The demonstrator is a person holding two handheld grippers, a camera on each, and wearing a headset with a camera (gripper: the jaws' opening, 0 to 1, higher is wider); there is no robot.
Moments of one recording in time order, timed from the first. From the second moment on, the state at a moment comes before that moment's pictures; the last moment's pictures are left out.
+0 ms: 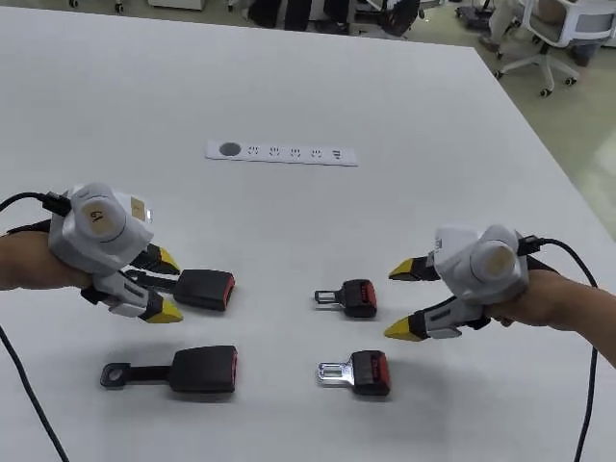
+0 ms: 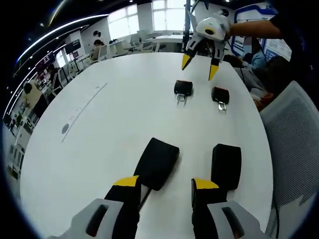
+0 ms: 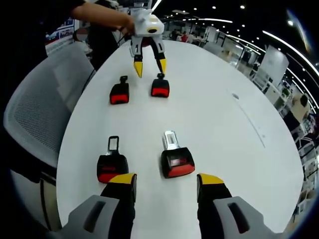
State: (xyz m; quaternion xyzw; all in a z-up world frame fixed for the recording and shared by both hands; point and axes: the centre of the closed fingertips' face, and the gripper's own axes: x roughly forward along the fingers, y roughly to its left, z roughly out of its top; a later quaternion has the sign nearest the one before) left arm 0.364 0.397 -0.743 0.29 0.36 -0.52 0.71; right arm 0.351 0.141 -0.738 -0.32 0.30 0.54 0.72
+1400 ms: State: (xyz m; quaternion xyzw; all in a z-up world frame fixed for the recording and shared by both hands) left arm 0.386 0.390 -0.776 0.35 0.42 -0.55 0.63; right arm 0.378 0.161 -0.779 -0.32 0.34 0.55 0.69
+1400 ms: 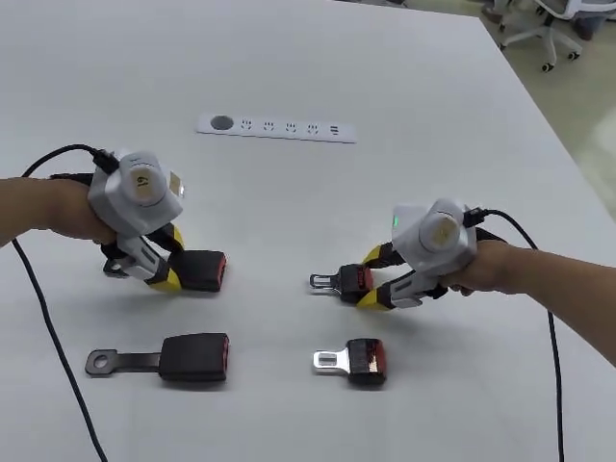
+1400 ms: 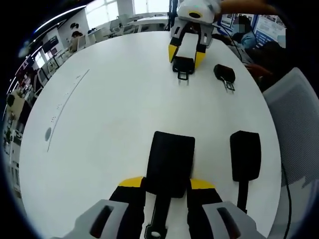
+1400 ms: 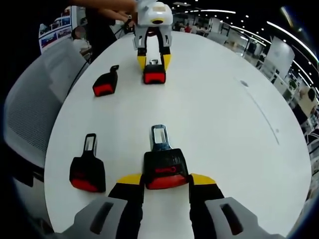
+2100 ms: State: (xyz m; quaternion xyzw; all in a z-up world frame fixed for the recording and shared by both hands) left arm 0.388 0.393 -0.780 0.34 0.43 -0.54 0.64; right arm 0.378 0.166 -0.779 -0.32 0.35 0.54 0.70
